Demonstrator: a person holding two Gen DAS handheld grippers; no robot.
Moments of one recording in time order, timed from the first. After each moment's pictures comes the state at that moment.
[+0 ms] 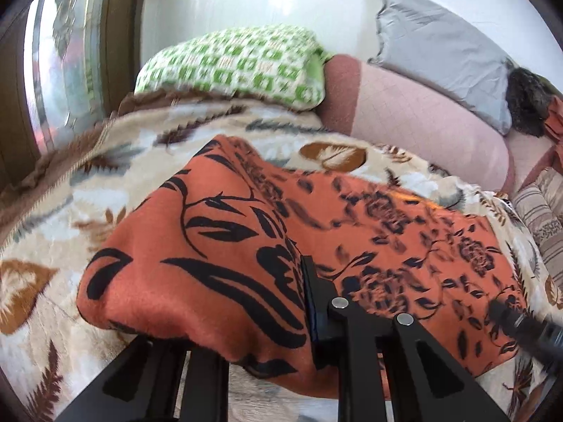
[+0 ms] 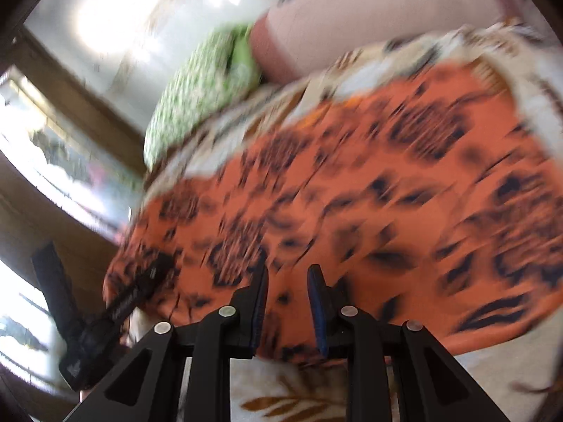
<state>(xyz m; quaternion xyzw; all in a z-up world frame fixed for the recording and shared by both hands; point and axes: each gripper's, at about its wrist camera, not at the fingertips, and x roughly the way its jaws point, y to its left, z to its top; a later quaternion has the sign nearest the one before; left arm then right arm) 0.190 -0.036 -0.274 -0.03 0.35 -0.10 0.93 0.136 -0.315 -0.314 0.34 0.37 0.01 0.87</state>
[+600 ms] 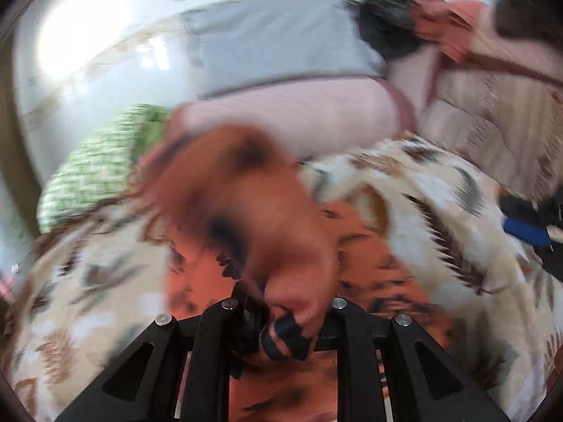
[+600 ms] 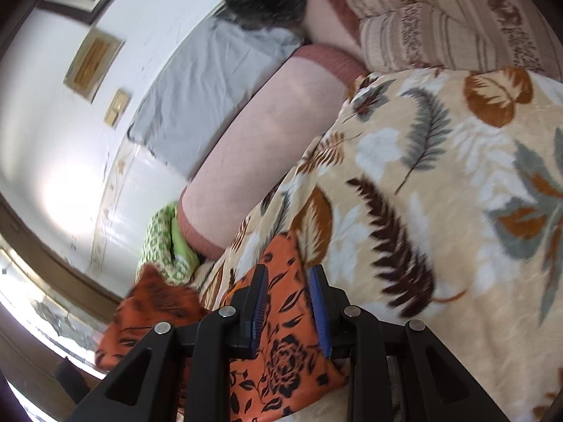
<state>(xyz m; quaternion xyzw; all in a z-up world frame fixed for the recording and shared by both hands) 0.124 -0.276 -0.250 0.17 0.27 -0.27 0.91 -0.025 -0.500 -0.278 0.49 0.17 -0.17 0.84</state>
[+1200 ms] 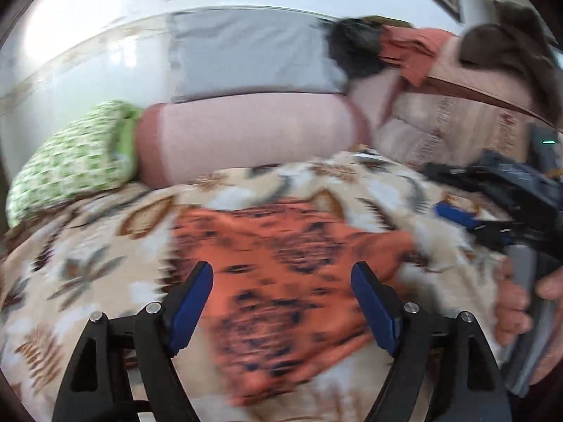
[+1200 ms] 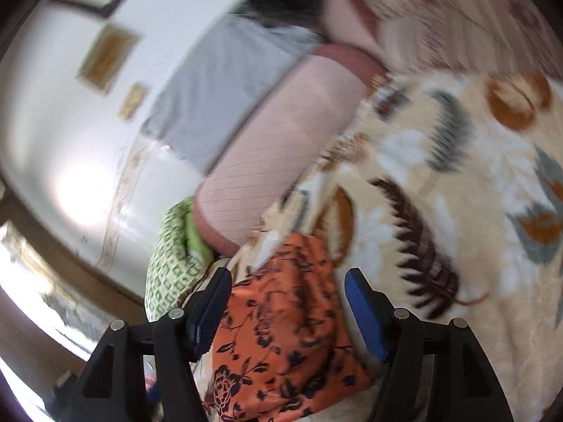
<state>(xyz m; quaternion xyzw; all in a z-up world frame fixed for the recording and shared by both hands) 0.116 -0.186 -0.220 0.11 0.26 -0.33 0.90 -0.006 -0.477 -0.263 0.45 0.16 -0.13 0.87</state>
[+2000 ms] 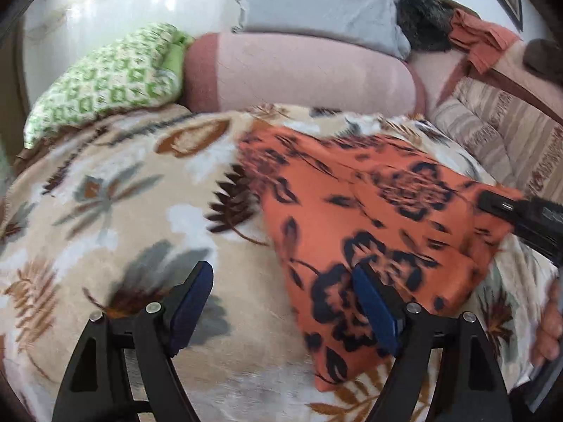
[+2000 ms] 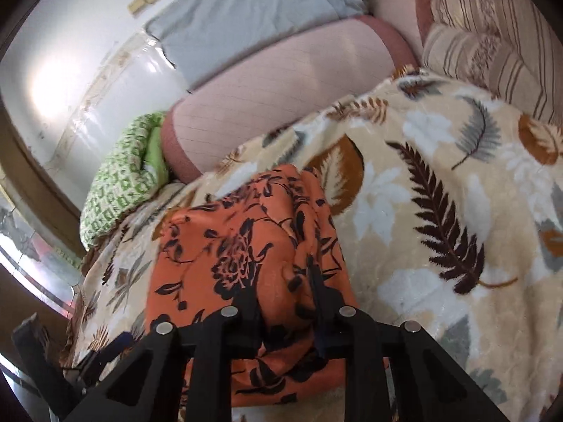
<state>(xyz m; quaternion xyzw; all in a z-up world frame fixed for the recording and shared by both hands) 0.166 -0.140 -0.282 0.08 0.36 -0.27 0.89 0.044 -0.414 -0.284 0.31 0.31 -0.16 0.88</state>
